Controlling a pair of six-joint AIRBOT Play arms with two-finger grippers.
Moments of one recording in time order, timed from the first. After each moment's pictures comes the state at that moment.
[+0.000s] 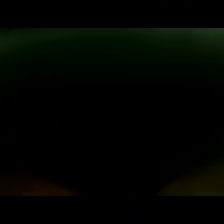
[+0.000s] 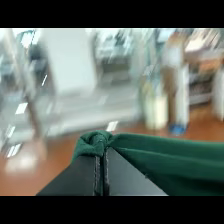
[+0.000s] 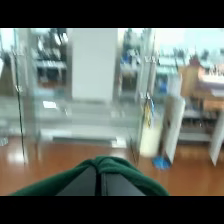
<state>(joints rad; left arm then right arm) 0.22 -0.49 1.92 1.18 -1.32 -1.39 -0.36 -0.62 2.04 -1.20 1.31 1.49</state>
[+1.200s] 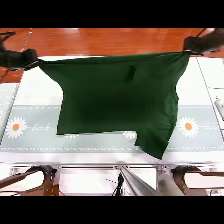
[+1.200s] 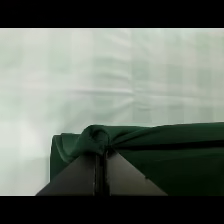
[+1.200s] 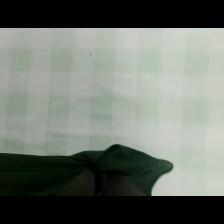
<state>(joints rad) 0.17 -1.33 1.38 1.10 -1.02 -1.39 -0.06 -1.54 1.79 -1.43 1.18 1.54</state>
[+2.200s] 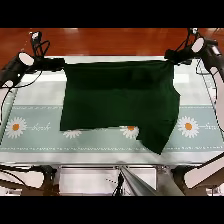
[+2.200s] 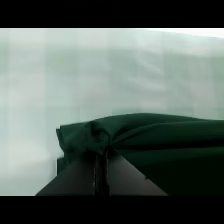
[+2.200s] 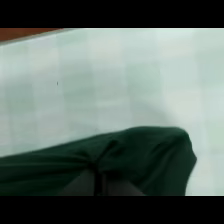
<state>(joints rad) 0.05 -1.64 1.40 1.08 -0.66 -1.29 -0.05 -1.83 1.79 -1.45 0.94 1.70</state>
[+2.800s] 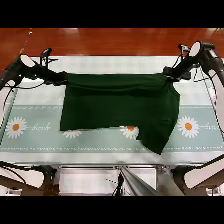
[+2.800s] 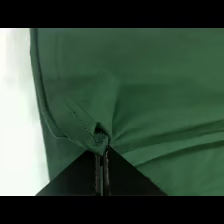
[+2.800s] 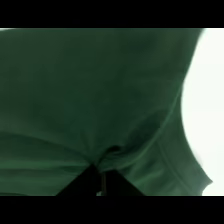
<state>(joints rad) 0.06 -1.70 1.41 1.11 -1.02 -1.33 -0.04 -1.81 1.70 -1.50 1.28 1.72</state>
